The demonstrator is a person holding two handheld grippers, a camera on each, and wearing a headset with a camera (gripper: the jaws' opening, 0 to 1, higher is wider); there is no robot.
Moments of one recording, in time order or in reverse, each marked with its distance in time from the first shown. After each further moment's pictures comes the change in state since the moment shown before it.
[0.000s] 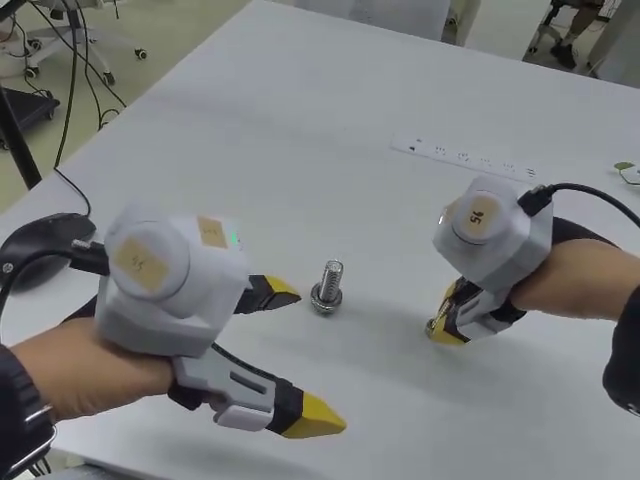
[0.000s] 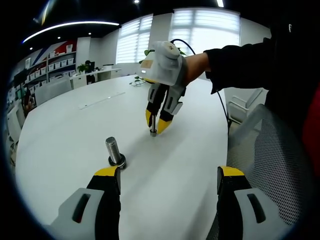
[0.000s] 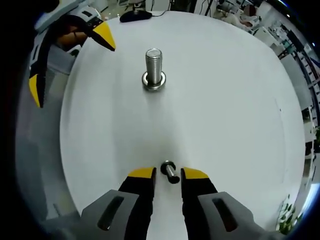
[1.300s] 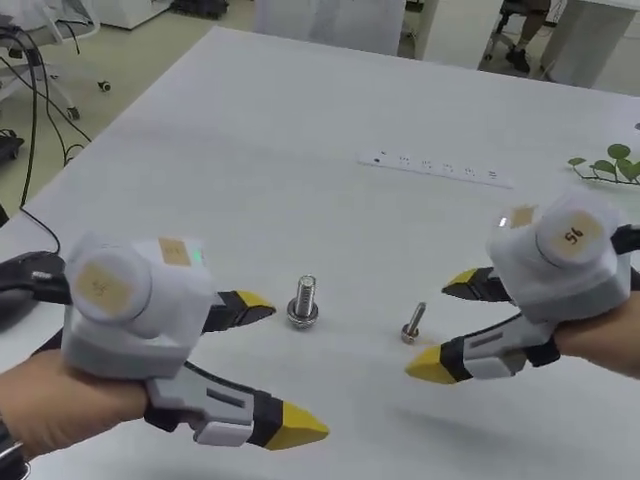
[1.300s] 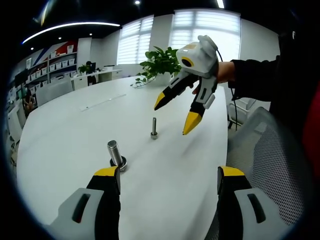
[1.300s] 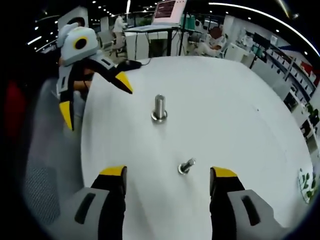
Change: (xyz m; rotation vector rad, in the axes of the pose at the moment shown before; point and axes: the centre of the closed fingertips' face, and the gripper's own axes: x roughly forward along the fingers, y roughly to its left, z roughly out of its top) left arm -0.008 -0.003 0.008 -0.003 -0.012 0.009; right arm -0.059 0.032 0.006 0.208 -0.400 -0.080
